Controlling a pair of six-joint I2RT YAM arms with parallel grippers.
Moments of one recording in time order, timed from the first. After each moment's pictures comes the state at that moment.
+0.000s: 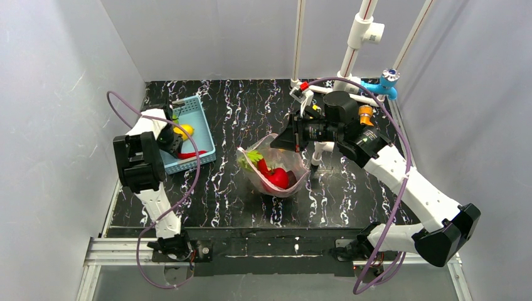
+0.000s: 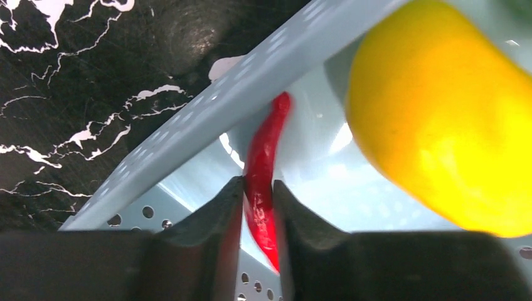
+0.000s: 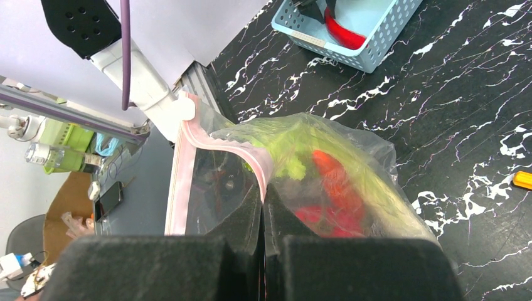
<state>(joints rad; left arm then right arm) 0.16 1.95 1.45 -0.99 -0.26 -1.06 0.69 1.23 1.31 -0.42 -0.61 0.42</state>
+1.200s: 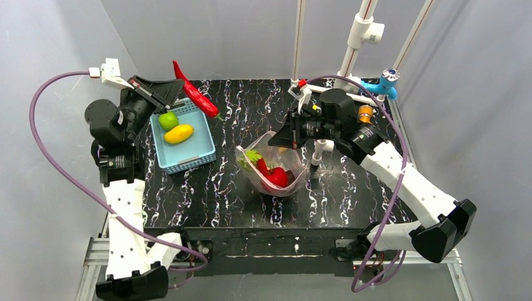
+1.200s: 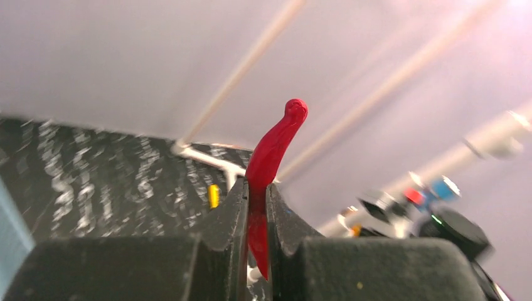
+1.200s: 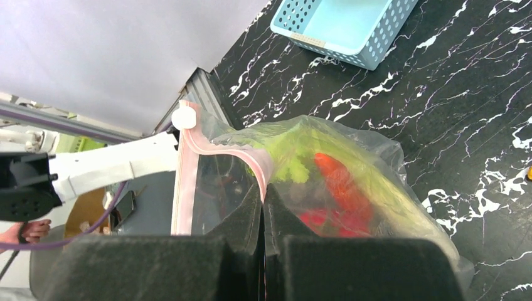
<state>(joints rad) 0.16 0.96 1.28 -0.15 0.56 -0.80 0.69 1.27 1.33 -0.42 -0.60 0.47</state>
